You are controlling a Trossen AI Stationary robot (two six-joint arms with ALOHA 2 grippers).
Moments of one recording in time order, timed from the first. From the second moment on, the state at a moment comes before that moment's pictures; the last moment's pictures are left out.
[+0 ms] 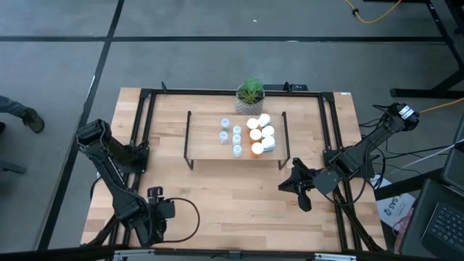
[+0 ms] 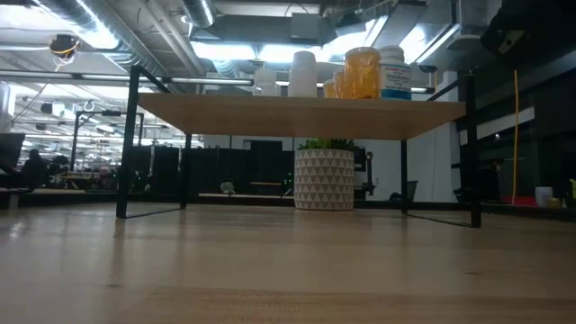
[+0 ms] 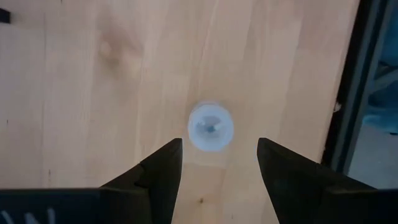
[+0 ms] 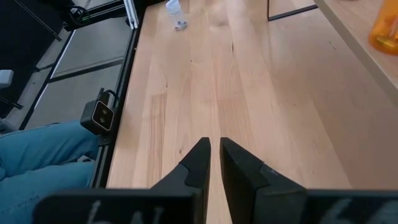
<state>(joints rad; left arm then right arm) -0.99 1.60 1.18 -1.02 -0.22 -1.17 0.67 1.05 0.68 -0.24 0.40 0.65</state>
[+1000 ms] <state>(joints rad) -0.98 1.71 1.12 -0.92 -0.22 -1.14 0.67 1.05 0.68 -0.24 0.40 0.65</state>
